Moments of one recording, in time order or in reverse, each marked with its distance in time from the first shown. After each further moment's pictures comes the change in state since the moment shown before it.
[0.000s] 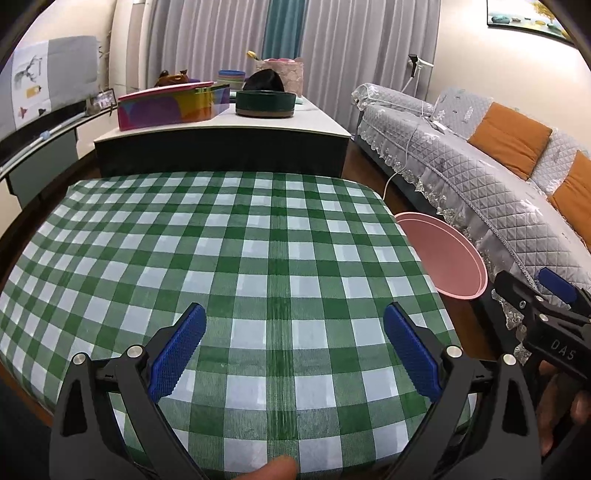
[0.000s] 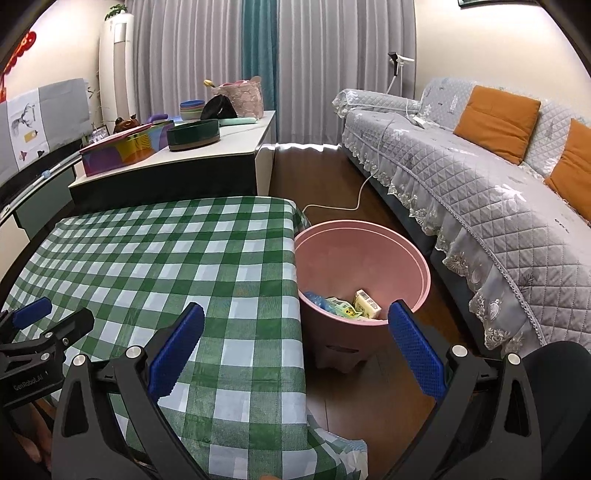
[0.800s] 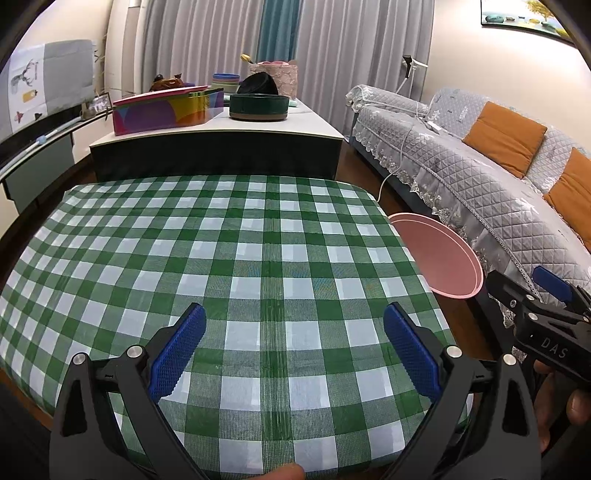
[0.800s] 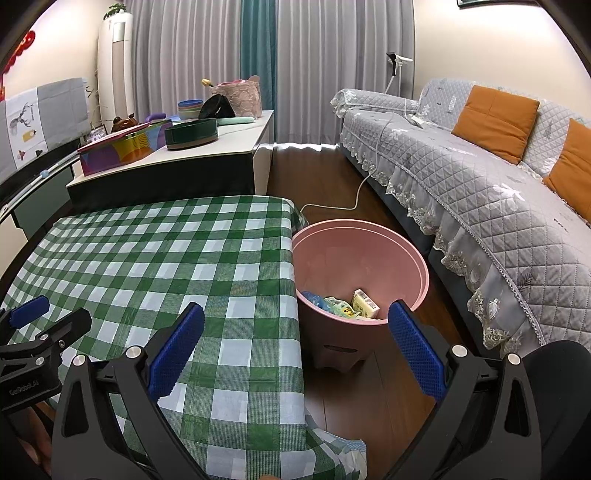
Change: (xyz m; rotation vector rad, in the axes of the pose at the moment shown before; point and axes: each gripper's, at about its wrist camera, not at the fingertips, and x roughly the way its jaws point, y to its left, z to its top) left arm -0.001 -0.006 0.000 0.021 -0.014 -0.008; right arm 0.001 -0.003 -0.001 0.003 0.000 -0.002
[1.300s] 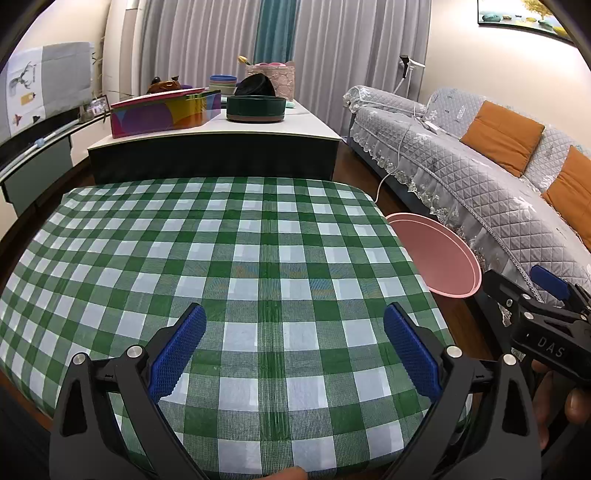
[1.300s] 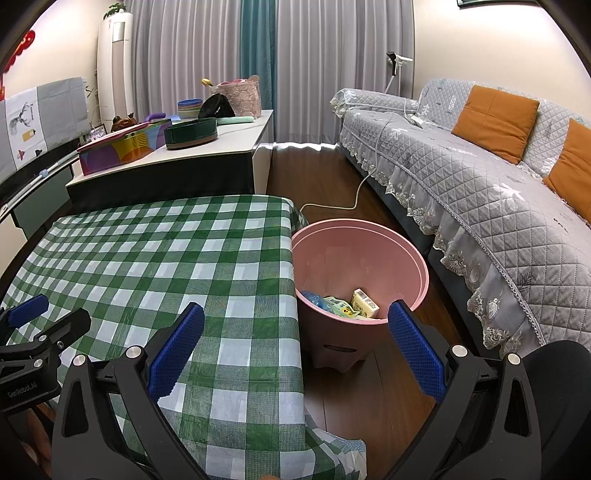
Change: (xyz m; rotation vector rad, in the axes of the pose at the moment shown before) left arm -0.001 -0.002 0.001 0.006 -0.001 -0.004; right arm 0.000 0.000 0.000 -0.001 0.000 0.000
